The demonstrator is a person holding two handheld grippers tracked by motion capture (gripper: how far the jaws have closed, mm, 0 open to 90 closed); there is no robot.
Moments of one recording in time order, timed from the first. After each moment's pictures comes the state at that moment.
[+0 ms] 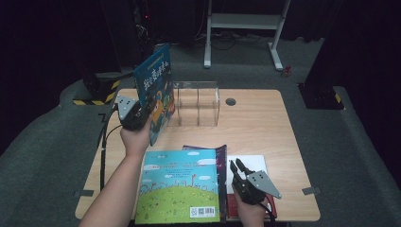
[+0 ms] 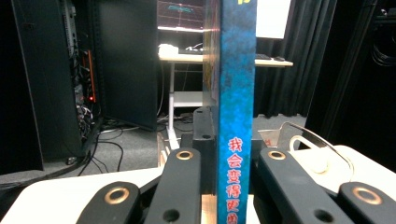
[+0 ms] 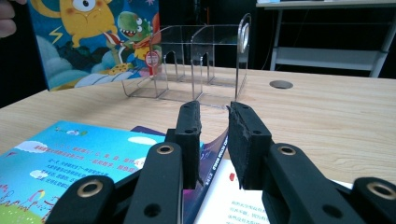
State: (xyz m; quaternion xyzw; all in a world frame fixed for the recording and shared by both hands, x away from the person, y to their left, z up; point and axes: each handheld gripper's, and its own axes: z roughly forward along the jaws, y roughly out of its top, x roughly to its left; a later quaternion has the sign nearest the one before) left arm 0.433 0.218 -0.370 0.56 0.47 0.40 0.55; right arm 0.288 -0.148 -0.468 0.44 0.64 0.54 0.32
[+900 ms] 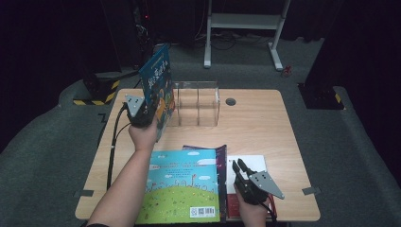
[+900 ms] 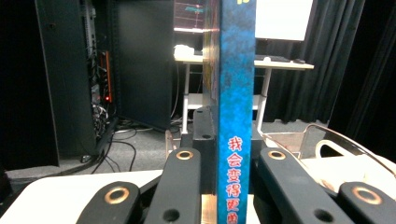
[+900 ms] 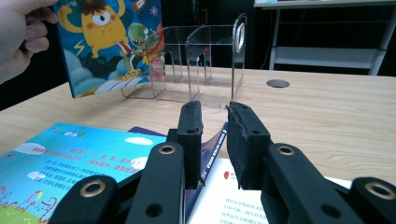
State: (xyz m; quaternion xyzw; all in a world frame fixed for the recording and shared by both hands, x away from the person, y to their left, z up) left arm 0.459 0.206 -0.392 0.54 0.49 0.42 0.53; right arm 0.288 -0.153 -0.469 0.45 0.64 0.54 0.32
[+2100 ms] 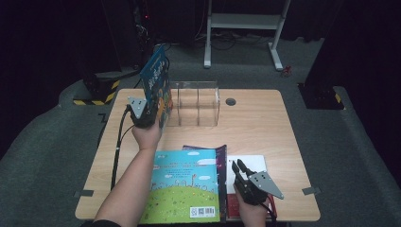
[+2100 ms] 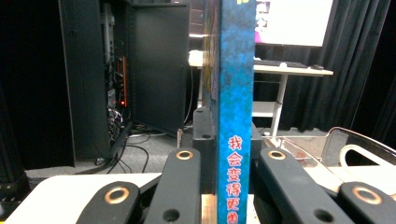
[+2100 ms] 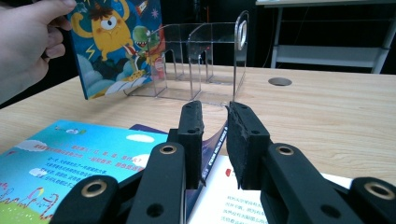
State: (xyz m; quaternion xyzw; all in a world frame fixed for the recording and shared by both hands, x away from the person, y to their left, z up) left arm 0.469 0.200 -0.409 0.52 0.50 0.45 0.53; right arm 0.288 -0.153 -0.471 0.45 0.64 0.54 0.31
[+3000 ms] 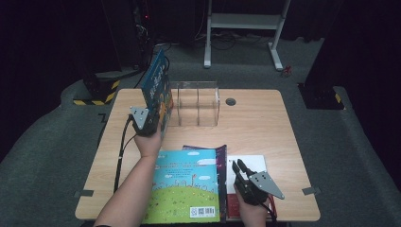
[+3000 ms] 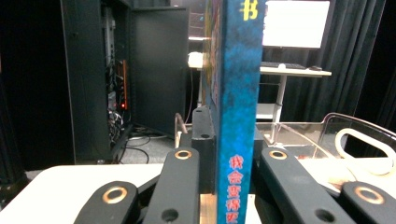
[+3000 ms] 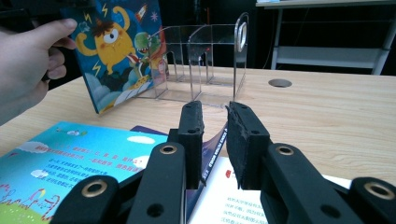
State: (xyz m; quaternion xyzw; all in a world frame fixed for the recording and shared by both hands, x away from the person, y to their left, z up) left arm 0.452 0.198 -0.434 0.51 0.50 0.46 0.53; right arm 0.287 -0.154 -0.470 0.45 0.64 0.54 0.31
